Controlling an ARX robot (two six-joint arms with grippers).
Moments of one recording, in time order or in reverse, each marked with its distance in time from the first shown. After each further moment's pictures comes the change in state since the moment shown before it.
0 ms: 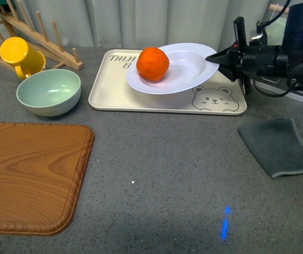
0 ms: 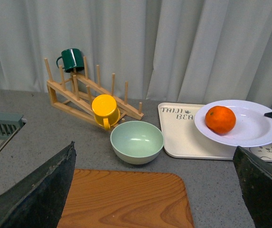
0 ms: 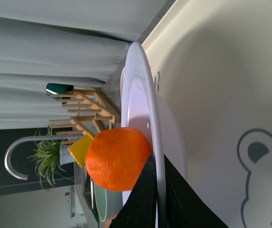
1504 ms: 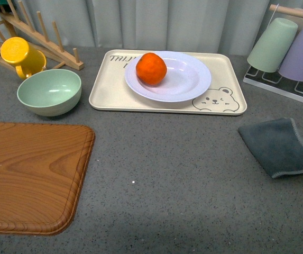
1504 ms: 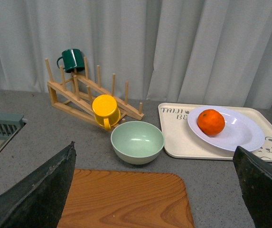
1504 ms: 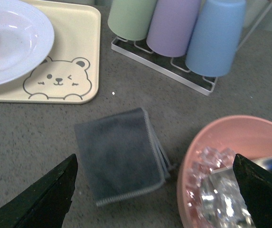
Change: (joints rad) left arm 0.000 0.000 0.000 0.000 0.000 0.000; right arm 0.129 -1.253 -1.318 -0.032 1.080 -1.060
